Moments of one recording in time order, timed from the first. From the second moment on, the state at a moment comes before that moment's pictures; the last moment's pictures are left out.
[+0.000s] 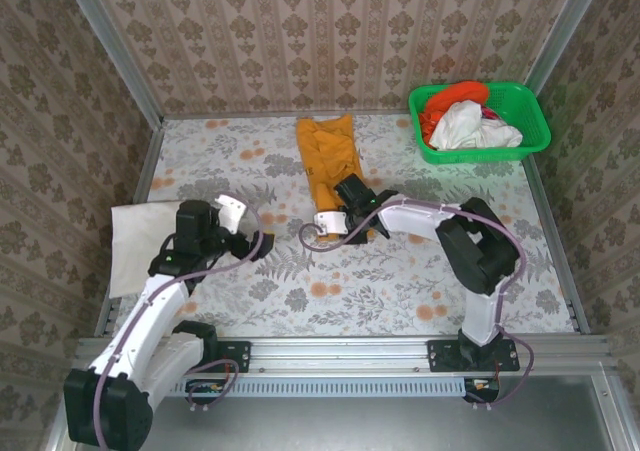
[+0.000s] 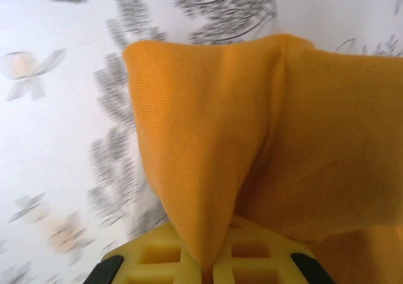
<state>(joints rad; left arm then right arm) -0.25 0.87 0.55 -0.33 0.39 0.07 0.65 1.86 1.15 -0.40 -0.08 -0.97</state>
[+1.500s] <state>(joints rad) -0.51 1.98 1.03 0.12 0.45 -0.83 0.74 1.37 0.96 -0.76 -0.25 -0.72</state>
